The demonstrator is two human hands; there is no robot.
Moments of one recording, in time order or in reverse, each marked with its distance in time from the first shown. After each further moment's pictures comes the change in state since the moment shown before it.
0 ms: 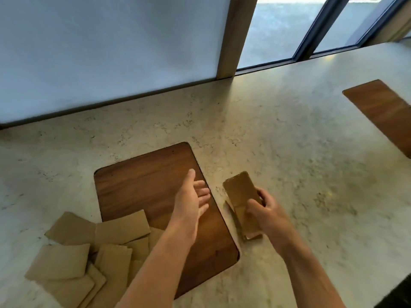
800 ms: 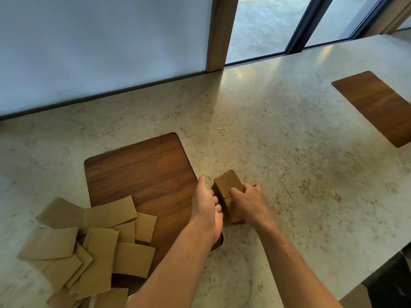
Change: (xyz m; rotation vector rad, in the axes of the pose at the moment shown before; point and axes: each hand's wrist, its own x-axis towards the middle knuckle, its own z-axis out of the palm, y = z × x) left_hand -0.026 -0.045 0.073 -0.349 -0.089 -0.178; right_hand 0.011 0.018 -0.006 -0.513 0.192 0.112
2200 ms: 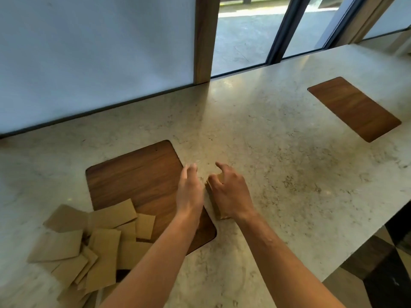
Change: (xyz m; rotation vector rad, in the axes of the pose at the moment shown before) left_hand -0.017 0.014 -0.003 0.532 0.147 0.509; right_hand -0.047 -0.045 -0.020 0.051 0.125 -0.386
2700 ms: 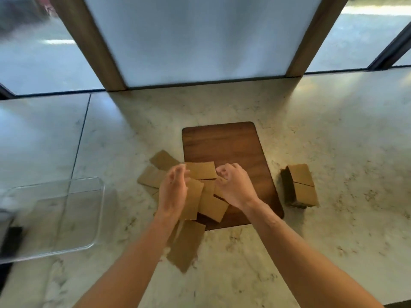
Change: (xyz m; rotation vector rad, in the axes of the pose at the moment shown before) left_hand -0.059 -0.051 -0.226 0.084 0.343 0.086; right_hand -0.058 -0.066 0.145 -0.134 -0.341 -0.246
